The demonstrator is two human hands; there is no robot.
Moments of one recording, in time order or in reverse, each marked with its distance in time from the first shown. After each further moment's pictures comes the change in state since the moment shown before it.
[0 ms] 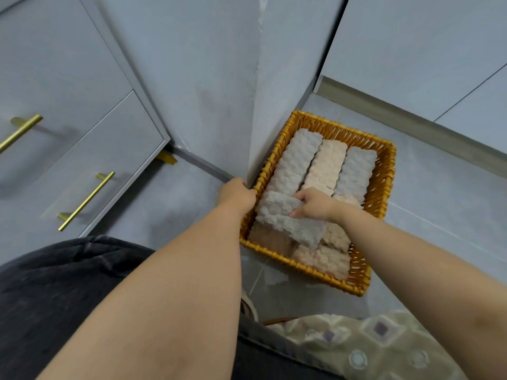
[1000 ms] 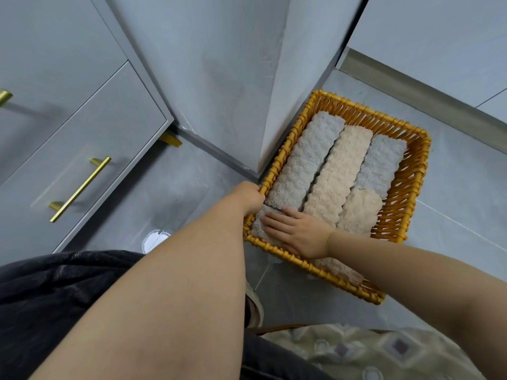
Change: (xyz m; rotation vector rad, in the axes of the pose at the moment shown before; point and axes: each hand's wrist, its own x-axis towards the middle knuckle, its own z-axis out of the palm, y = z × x) left_hand 0.017 -0.012 0.011 0.009 -0.286 -0.070; right_hand 0.031 0.049 0.083 -1.118 0.123 -0.973
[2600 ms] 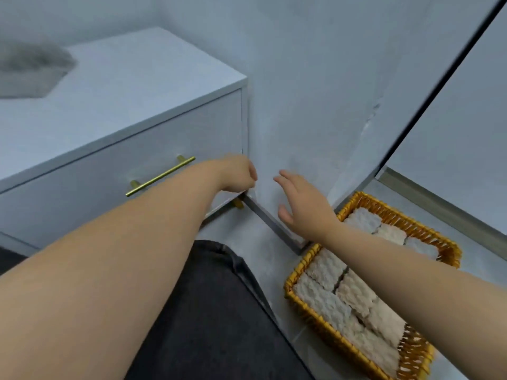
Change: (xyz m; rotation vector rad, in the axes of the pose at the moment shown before) left_hand -0.172 0.010 -0.196 0.393 0.357 0.176; right_hand 0.118 -0.001 -0.240 0.157 0.479 0.372
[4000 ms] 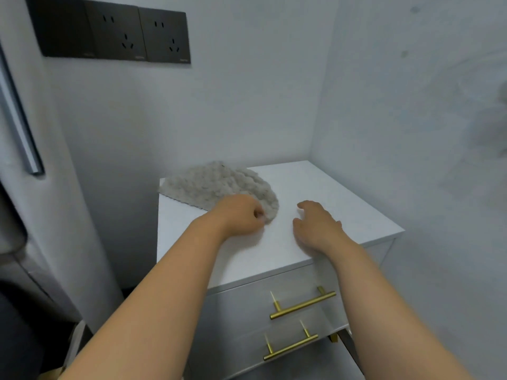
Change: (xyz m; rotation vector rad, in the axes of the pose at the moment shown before) left_hand -0.093 -0.213 -0.153 0.022 0.537 -0.167; right_hand 0.258 -0.205 -0.062 0.207 -0.207 0.209
